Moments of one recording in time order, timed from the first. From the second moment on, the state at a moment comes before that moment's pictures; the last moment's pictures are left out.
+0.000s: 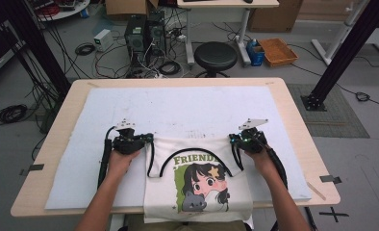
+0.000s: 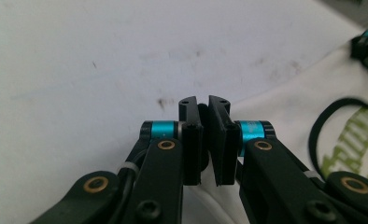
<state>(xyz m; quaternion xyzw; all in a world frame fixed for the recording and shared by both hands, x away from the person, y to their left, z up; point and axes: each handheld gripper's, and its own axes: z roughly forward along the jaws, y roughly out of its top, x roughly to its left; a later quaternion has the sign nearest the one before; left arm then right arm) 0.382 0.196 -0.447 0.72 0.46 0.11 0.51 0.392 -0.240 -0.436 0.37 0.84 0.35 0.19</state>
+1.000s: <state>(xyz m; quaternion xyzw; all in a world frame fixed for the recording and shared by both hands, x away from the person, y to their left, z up) 0.299 0.216 -0.418 0.72 0.36 0.07 0.60 0.319 -0.281 -0.413 0.31 0.79 0.50 0.15</state>
